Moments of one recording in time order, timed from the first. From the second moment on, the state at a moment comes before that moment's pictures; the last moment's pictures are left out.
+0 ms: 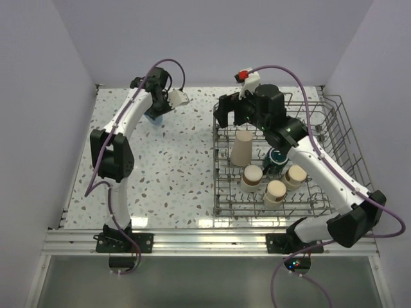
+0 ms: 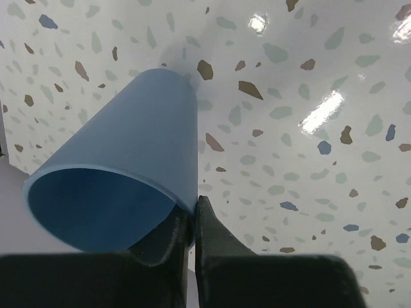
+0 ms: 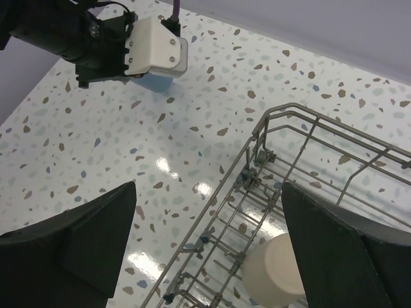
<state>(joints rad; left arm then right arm) -0.26 2.07 2.00 -1.07 -0.06 0.83 0.59 1.39 1.43 -0.37 -0.01 0.15</state>
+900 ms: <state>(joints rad) -0.26 2.22 2.14 -1.20 -0.06 0.99 0.59 1.34 1.38 -0.38 0.01 0.10</state>
